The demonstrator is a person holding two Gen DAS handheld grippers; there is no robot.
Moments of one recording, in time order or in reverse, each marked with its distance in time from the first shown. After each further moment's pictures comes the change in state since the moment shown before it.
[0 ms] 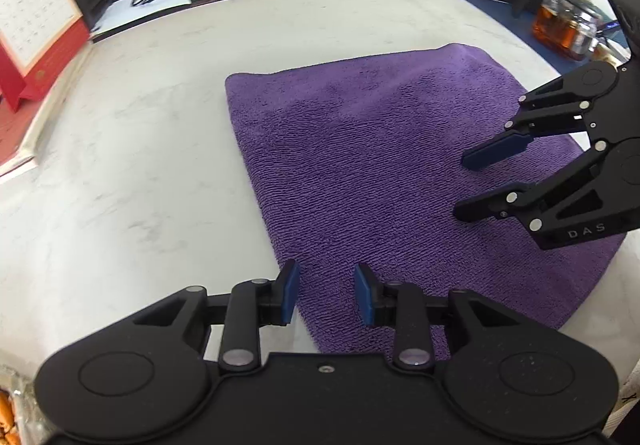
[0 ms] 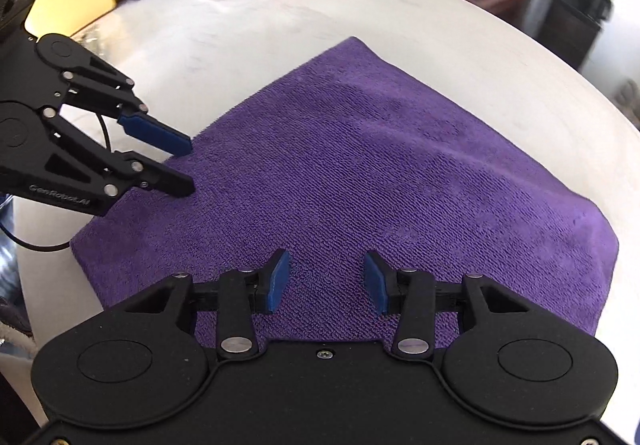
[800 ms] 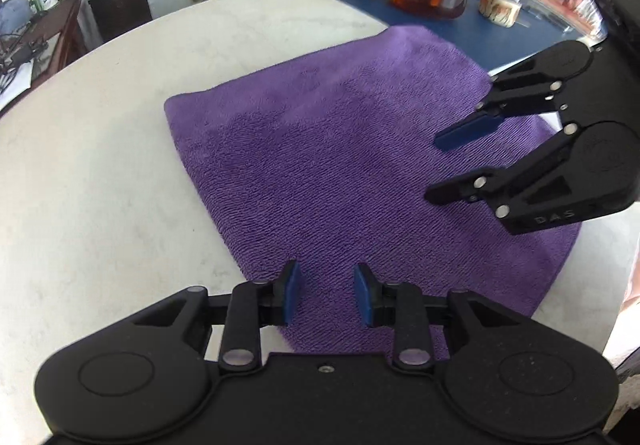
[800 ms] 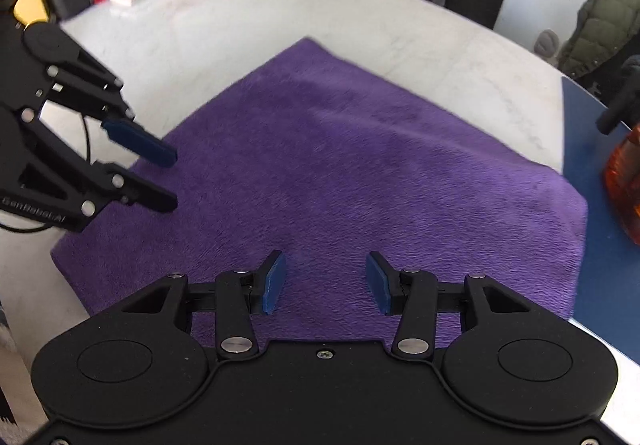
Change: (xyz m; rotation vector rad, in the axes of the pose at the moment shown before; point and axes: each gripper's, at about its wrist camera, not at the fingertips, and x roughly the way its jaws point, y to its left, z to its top) left arm 0.052 -0.154 0.063 0.243 -0.004 -0.241; right arm -0.064 -0.112 -0.126 0.170 -0.001 -0.176
